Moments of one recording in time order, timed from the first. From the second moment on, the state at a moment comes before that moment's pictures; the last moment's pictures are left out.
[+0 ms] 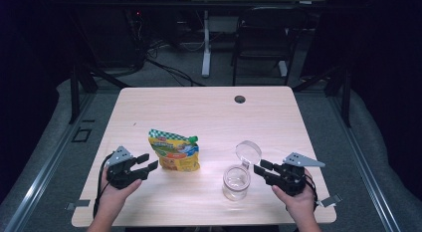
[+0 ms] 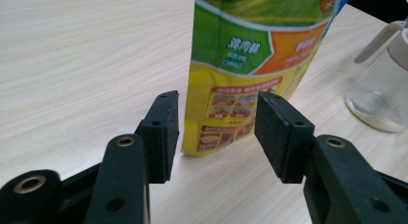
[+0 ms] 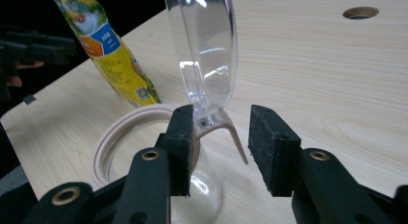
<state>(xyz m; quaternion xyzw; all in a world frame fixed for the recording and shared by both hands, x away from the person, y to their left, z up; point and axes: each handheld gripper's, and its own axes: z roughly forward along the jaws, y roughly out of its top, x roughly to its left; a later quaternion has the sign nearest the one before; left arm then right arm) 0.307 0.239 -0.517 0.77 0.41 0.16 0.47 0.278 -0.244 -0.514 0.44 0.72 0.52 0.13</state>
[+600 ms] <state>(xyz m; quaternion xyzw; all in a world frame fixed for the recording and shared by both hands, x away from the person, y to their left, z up) 0.336 0.228 -0.525 0.78 0.37 0.11 0.49 0.266 -0.251 -0.524 0.45 0.72 0.52 0.12</state>
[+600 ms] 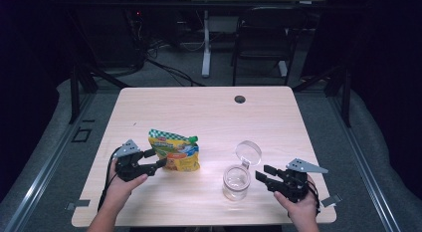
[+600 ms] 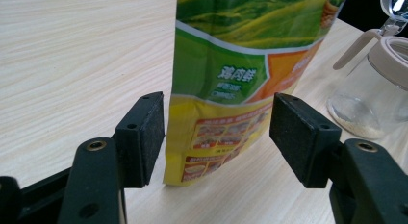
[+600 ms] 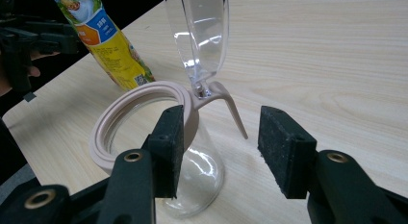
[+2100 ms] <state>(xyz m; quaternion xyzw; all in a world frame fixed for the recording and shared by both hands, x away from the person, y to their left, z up) 0.300 0.194 -0.497 0.80 0.33 0.14 0.49 0.266 -0.251 -0.526 0.46 0.71 0.52 0.11</state>
